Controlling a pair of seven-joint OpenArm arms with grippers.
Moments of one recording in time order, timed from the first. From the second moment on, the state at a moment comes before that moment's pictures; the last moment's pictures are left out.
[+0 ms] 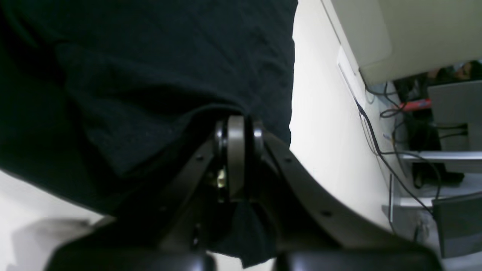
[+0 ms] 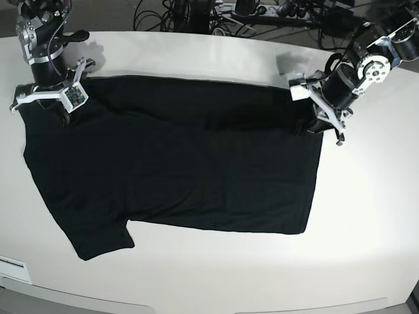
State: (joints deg) left arm 4.5 -61.5 43.4 112.7 28.1 -2.3 18.4; right arm -37.8 37.3 0.0 126.4 -14.5 -0.5 -33.2
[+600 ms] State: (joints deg) left arm -0.7 -53.2 43.3 106.2 24.4 12.6 22.5; right arm -28.2 37.2 -0.2 120.0 -7.9 -6.5 -30.0
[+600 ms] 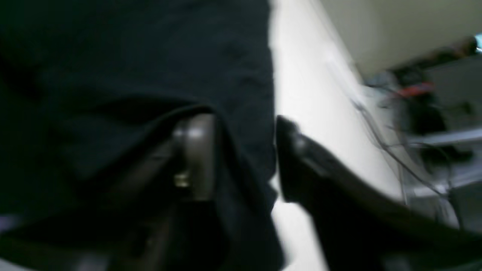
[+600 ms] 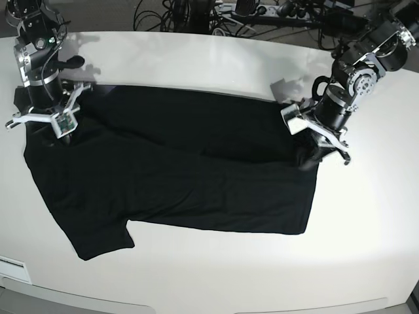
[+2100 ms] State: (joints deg) left arm 11.7 -60.4 42.7 117.3 6.3 -13.0 35.9; right arm -44.7 33.0 1.9 117.5 0.7 6.5 -44.6
